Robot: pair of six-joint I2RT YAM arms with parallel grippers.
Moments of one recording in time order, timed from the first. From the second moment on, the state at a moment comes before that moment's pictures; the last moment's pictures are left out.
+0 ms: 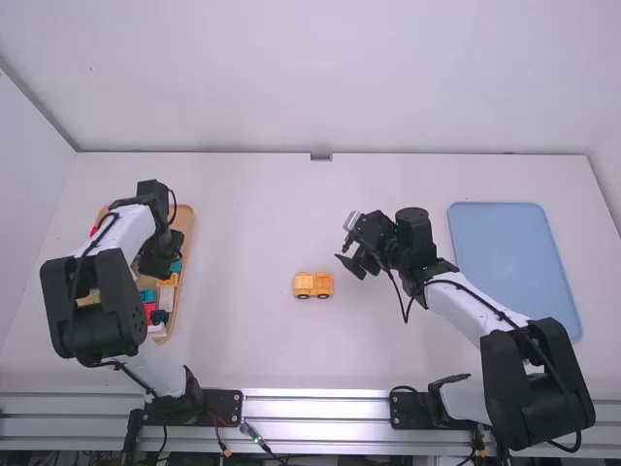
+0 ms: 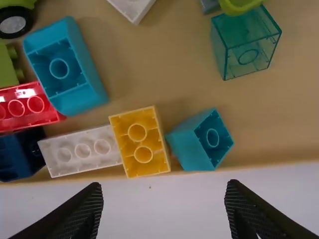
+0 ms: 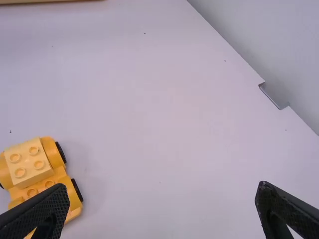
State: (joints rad) left arm 0.27 1.74 1.15 -0.89 -0.21 -1.22; right arm 0.30 1.44 0.64 0.17 -0.51 -0.63
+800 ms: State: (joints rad) left arm 0.27 1.74 1.01 -0.73 -0.21 -1.24; right arm 0.30 1.44 0.64 0.17 -0.51 -0.63
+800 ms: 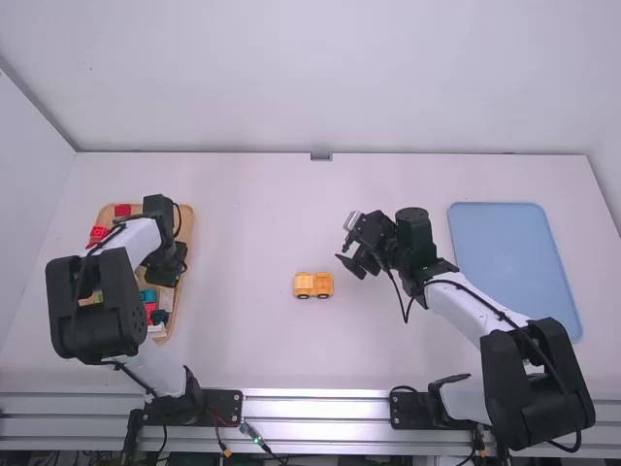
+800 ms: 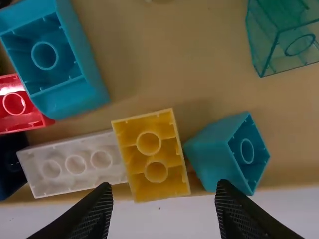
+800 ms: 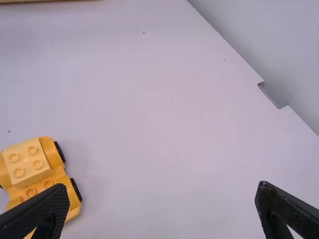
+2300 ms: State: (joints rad) left arm 0.27 1.74 0.90 -0.50 -0.29 -1.19; right arm 0.30 1.44 0.64 0.17 -0.51 -0.63
